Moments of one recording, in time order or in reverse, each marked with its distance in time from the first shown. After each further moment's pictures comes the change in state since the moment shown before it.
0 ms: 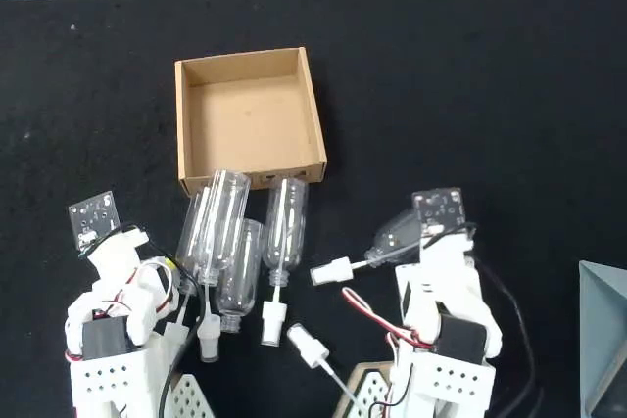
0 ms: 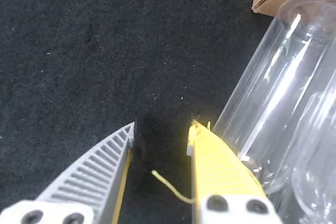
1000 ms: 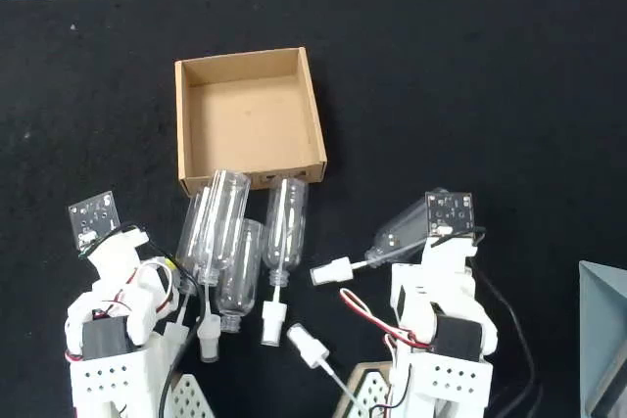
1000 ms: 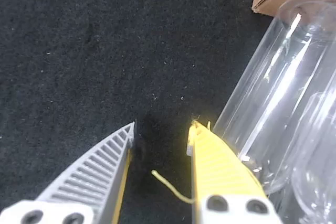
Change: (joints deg) left arm 0.0 0.0 0.0 0.0 0.0; right arm -2.8 0.0 1.5 2.9 -17.4
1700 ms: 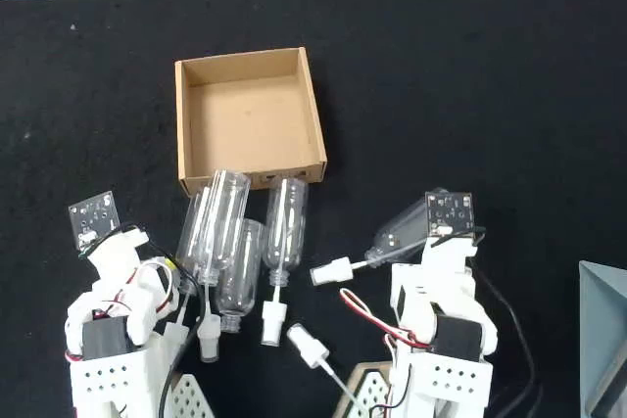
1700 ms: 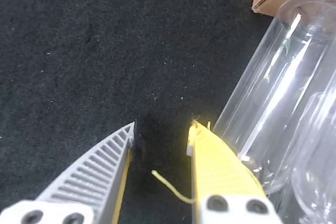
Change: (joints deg) left arm 0.0 0.0 0.0 0.0 0.0; right arm 0.0 0.0 0.0 0.0 0.0
